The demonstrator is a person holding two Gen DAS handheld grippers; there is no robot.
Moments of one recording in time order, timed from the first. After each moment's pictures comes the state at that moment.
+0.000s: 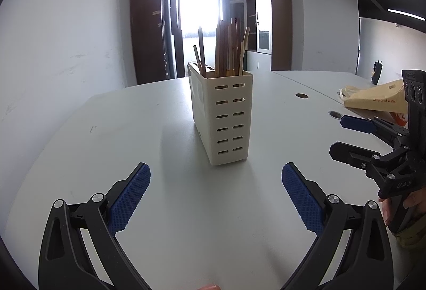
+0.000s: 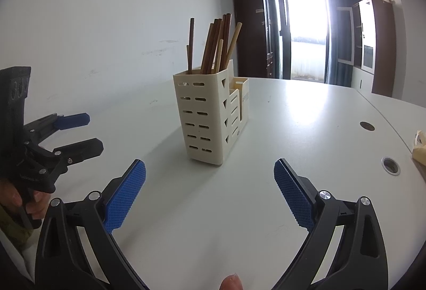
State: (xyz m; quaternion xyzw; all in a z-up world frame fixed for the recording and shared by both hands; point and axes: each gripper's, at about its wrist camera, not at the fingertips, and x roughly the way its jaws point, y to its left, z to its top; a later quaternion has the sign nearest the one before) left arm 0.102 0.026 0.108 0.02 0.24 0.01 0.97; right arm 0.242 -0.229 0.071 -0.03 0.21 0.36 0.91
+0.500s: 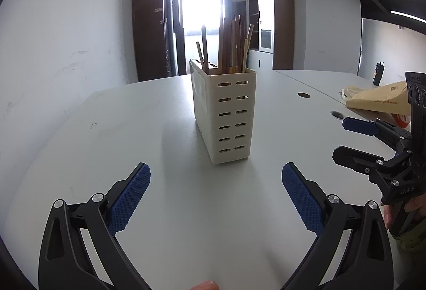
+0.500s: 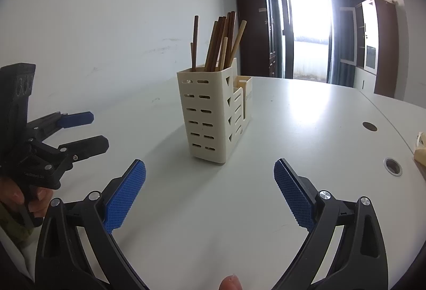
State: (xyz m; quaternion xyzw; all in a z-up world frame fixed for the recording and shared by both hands) left arm 0.105 0.027 0.104 0.01 0.25 0.02 0.97; right arm 0.241 -0.227 0.070 -0.04 0.21 0.37 0.90
